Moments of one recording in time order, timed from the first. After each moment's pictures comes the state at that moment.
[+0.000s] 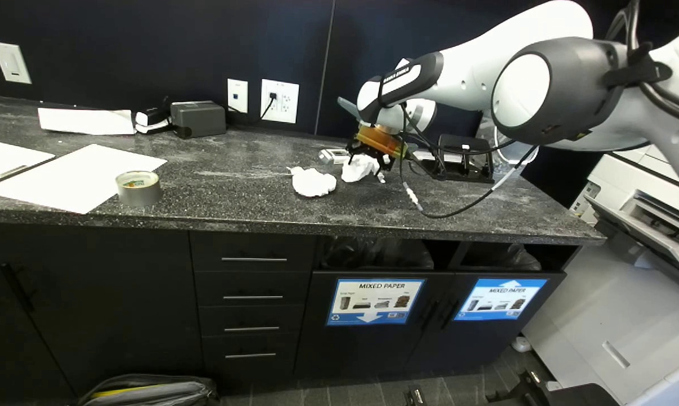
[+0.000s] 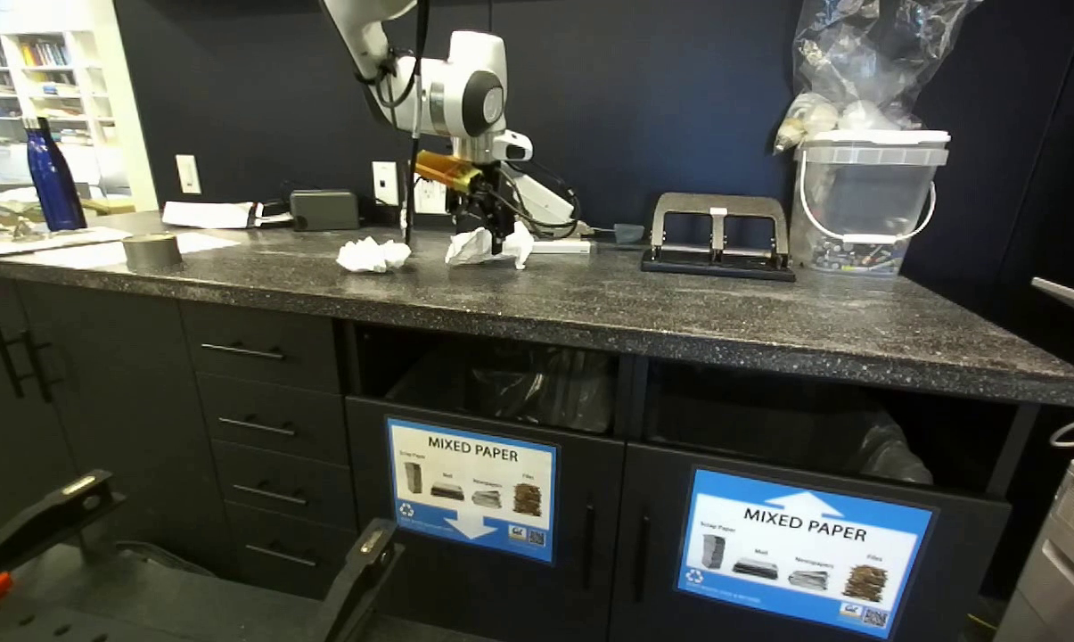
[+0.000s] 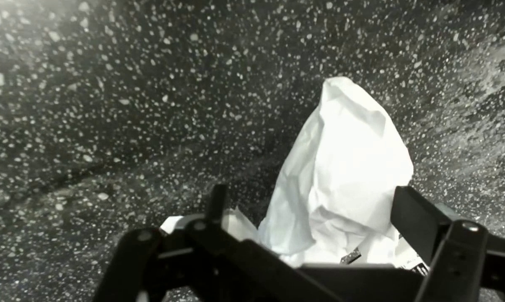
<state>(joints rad) 0.08 1.04 -0.04 -1.04 0.14 2.37 0.41</state>
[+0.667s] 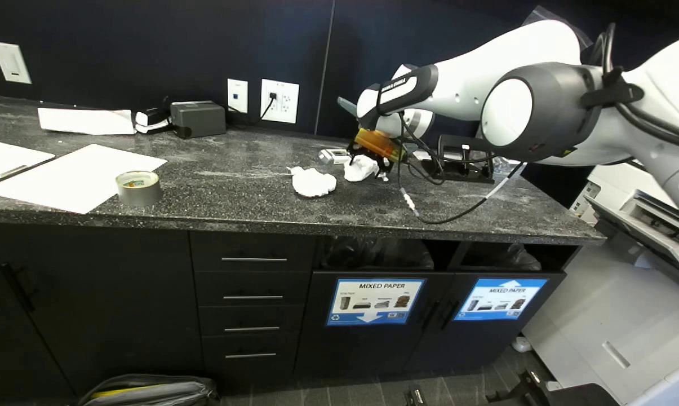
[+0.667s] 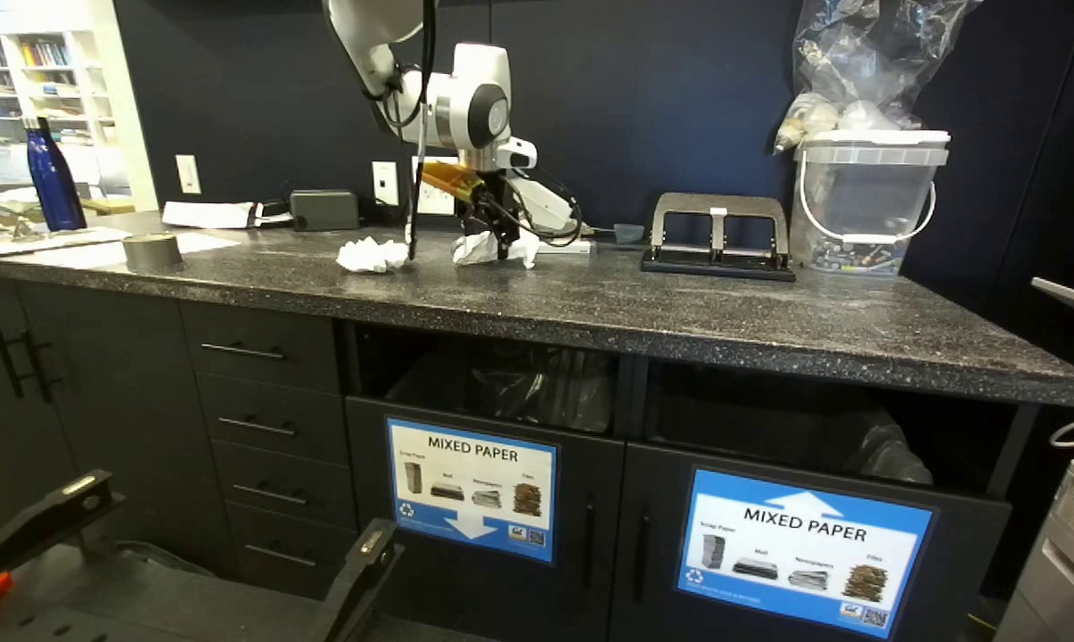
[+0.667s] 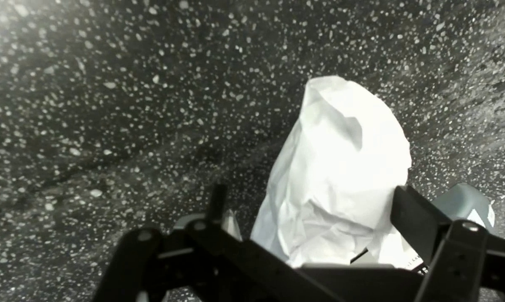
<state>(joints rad) 0.08 1.11 -0.06 -0.96 0.14 2.39 0.46</state>
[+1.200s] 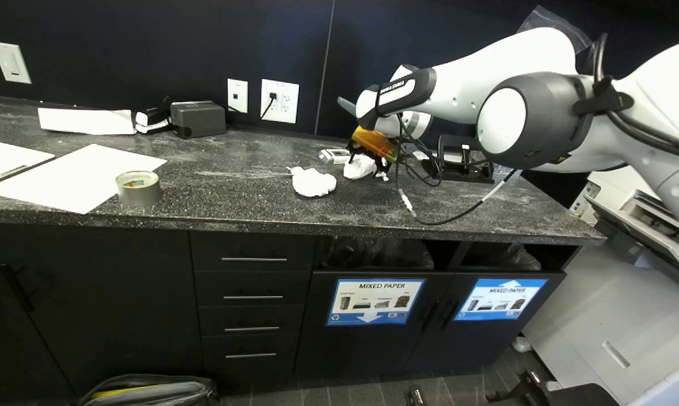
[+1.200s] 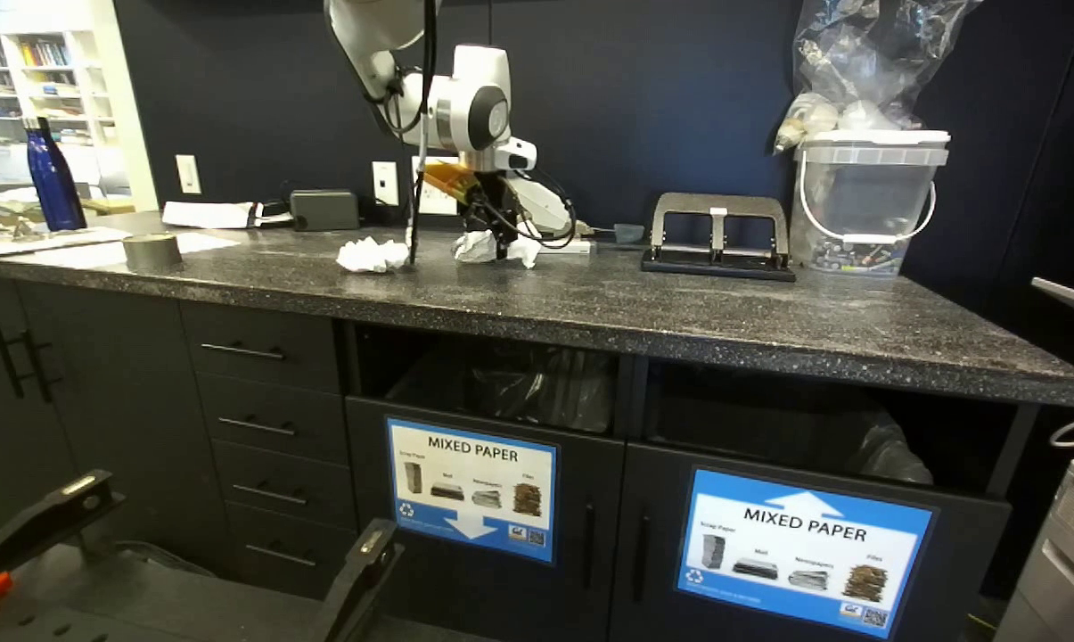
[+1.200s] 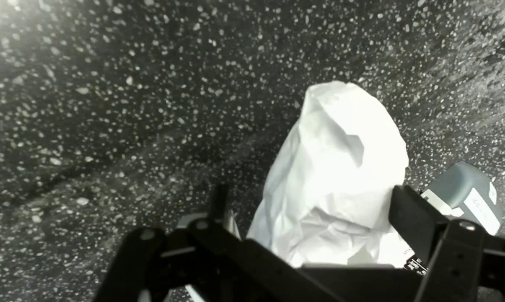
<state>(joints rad) 0.08 1.14 -0.06 -0.91 0.14 2.39 0.54</state>
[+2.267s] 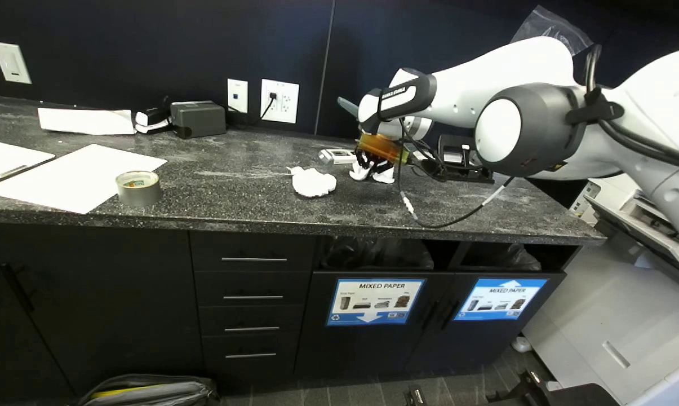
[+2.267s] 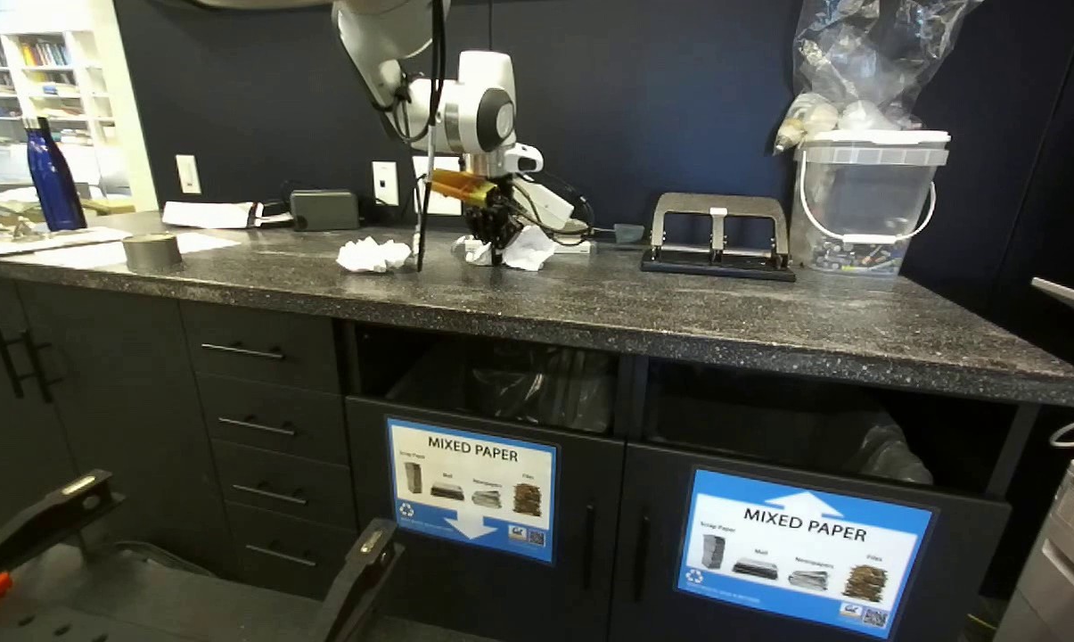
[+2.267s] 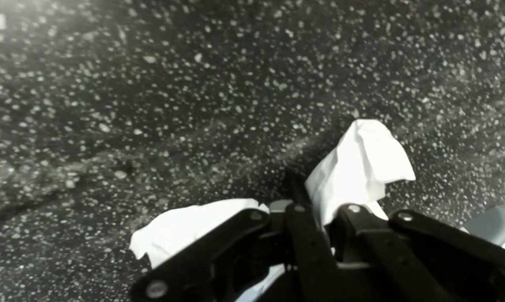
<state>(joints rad) 0.07 1.17 -0.06 -0.86 0.09 2.31 0.40</state>
